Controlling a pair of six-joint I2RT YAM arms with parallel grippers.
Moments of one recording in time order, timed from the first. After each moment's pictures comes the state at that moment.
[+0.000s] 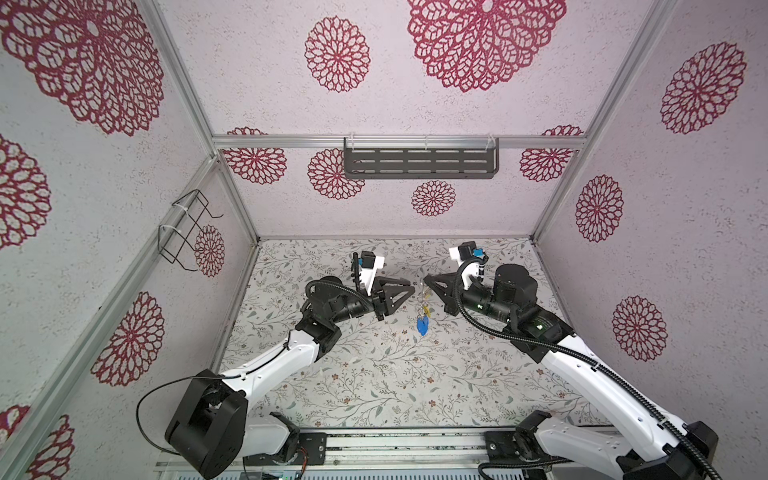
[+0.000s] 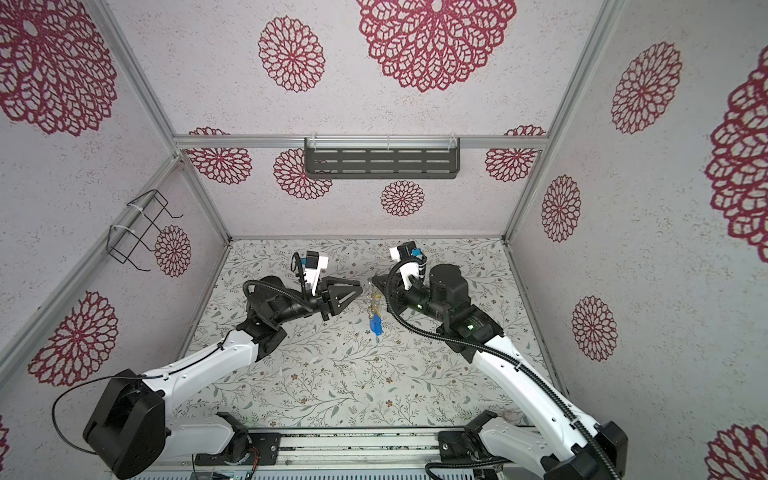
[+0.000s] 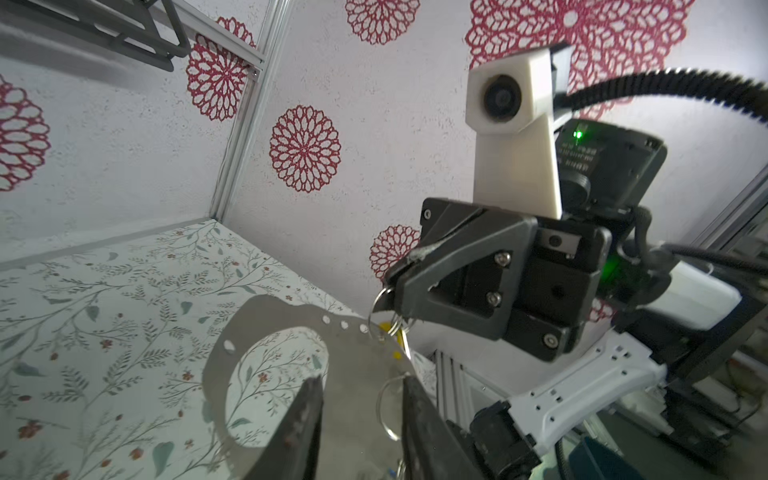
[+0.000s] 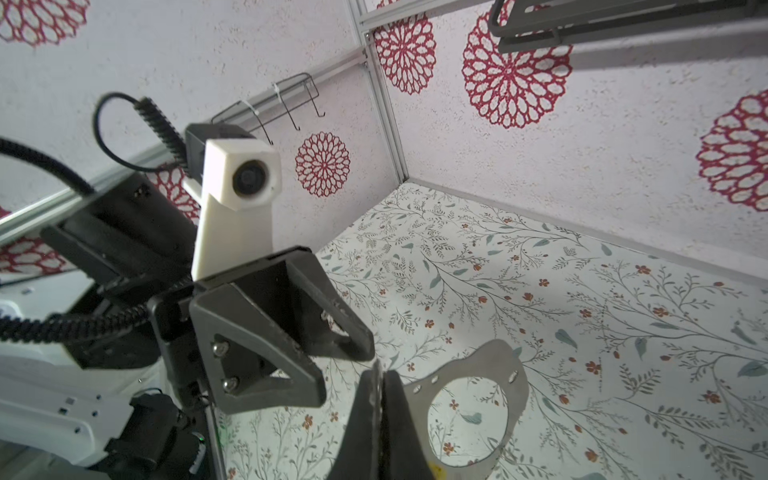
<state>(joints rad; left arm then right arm) -0.55 1.32 0.79 0.59 0.71 -0.45 0.62 1.07 1.04 -0.17 -0.38 0.21</state>
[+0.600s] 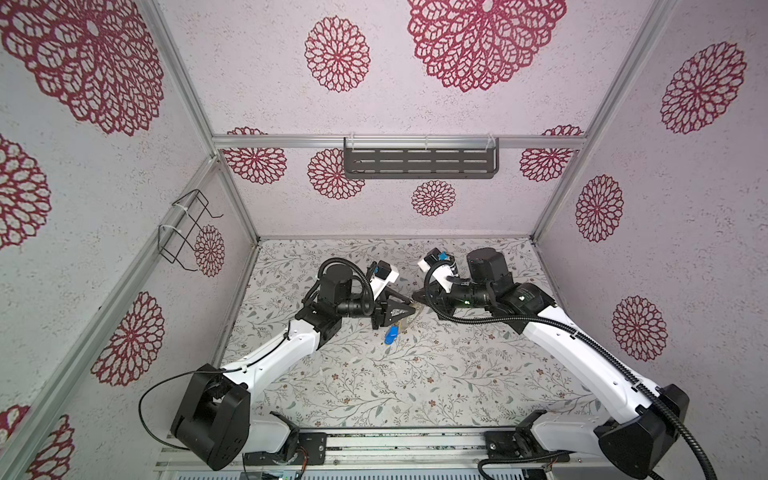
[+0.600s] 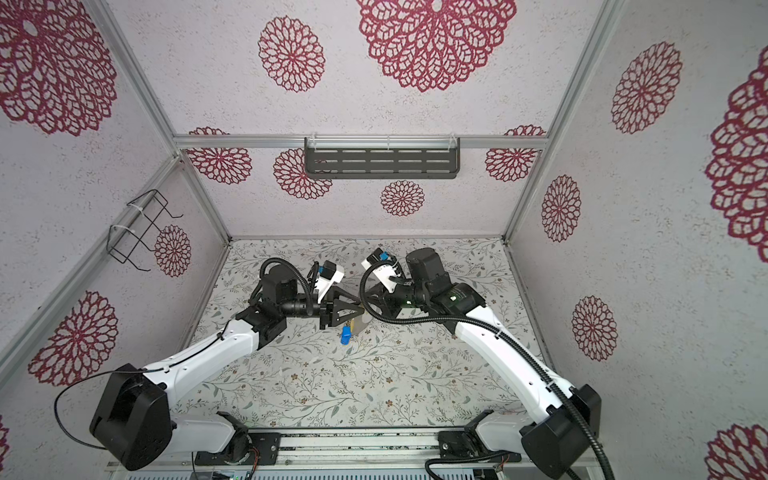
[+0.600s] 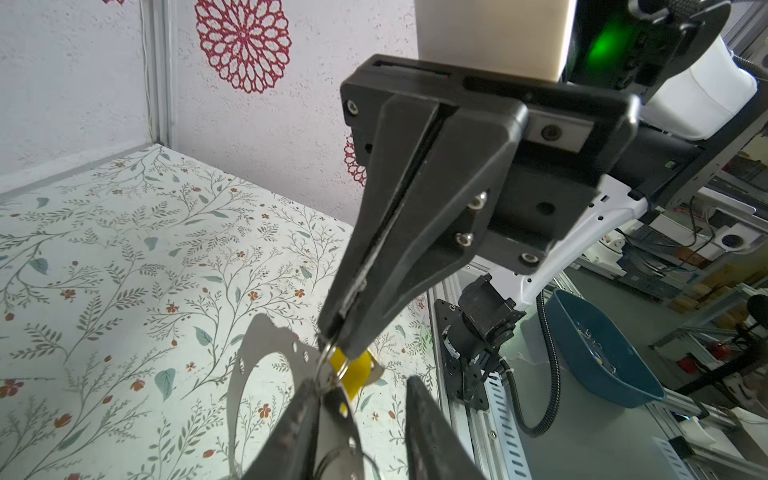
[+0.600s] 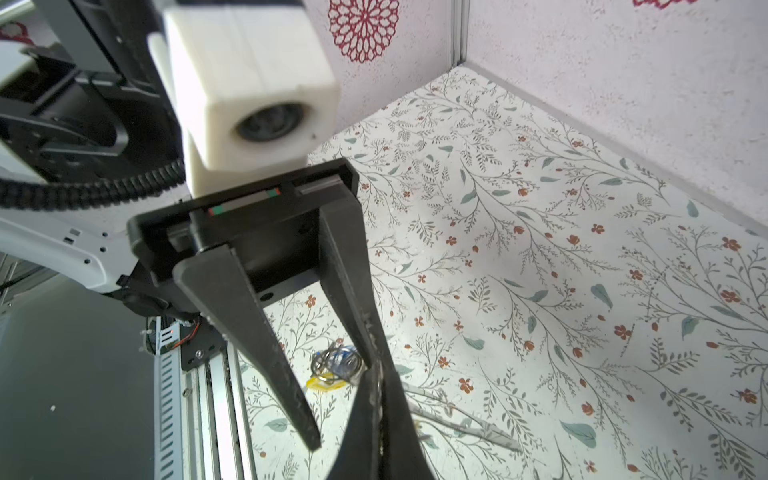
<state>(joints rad) -0.53 1.38 0.91 0.21 0.95 -0.14 0.62 1.28 1.28 -0.58 -0.54 -0.10</state>
